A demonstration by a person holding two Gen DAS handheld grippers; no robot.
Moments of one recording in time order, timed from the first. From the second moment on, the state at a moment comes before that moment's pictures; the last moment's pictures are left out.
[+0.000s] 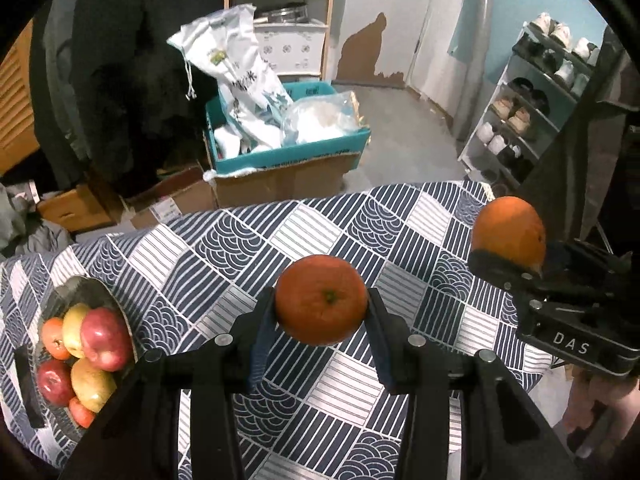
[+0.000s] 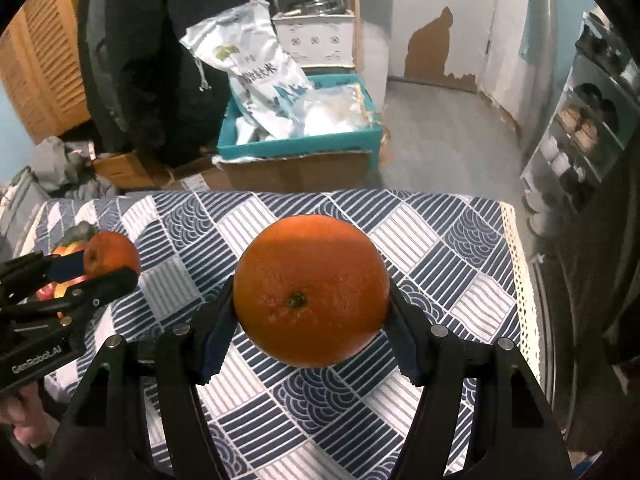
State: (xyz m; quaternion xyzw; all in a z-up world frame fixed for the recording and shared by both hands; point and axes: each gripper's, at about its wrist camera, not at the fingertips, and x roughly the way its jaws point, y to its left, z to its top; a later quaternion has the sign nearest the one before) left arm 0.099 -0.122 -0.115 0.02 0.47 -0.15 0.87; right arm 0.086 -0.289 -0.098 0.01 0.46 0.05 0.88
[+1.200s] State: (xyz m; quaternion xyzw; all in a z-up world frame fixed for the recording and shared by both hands) left arm 0.056 -0.011 -0.083 -0.03 0.44 -0.09 0.89; right arm 0.076 -0.184 -0.063 0.00 0.43 0.17 0.89
